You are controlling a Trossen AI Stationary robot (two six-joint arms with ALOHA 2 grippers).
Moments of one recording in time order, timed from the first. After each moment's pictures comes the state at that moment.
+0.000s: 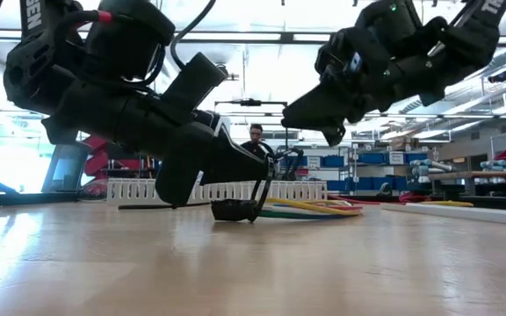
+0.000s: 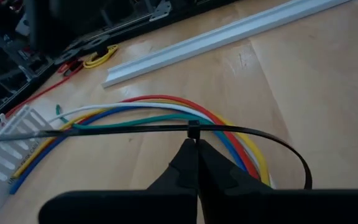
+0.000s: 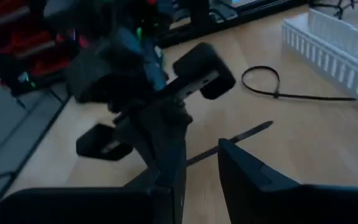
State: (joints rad) left arm -0.29 1.99 0.67 1.00 -0.50 0.18; right arm -0.04 1.56 0.56 0.73 -0.19 0.29
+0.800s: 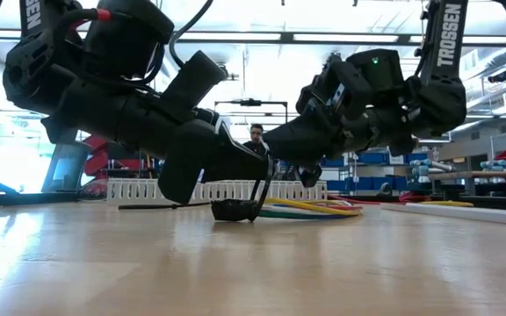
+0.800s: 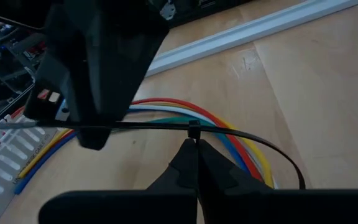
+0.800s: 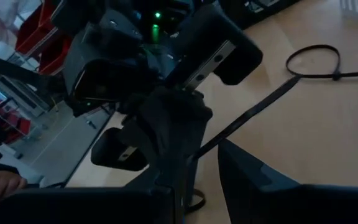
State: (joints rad) left arm -0.29 1.99 0.67 1.02 -0.52 0.18; right arm -0.12 1.95 0.59 1.25 -0.46 0.49
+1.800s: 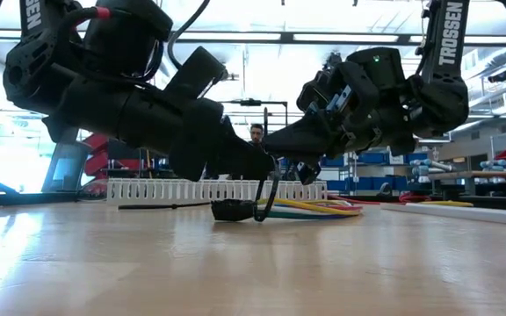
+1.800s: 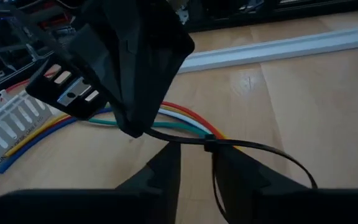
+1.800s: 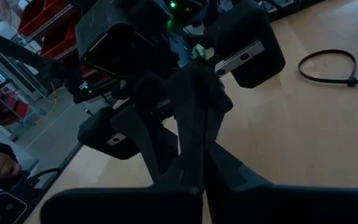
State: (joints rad) left arm -0.30 1.99 0.67 1.05 -0.52 0.02; right arm -0.11 1.95 0.59 1.24 -0.47 0.42
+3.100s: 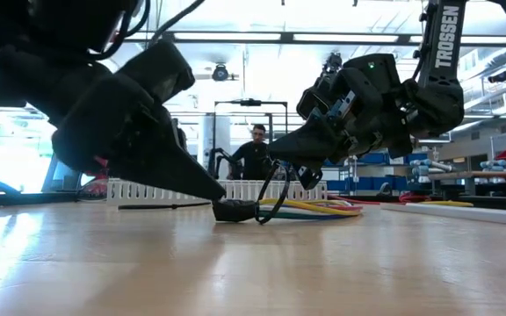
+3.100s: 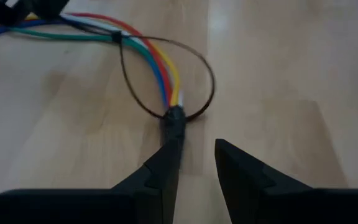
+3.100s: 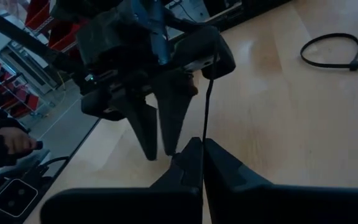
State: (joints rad) left arm -0.42 1.82 0.66 0.57 -0.47 -0.29; right arm -0.15 1.95 0.59 1.20 -0.55 0.42
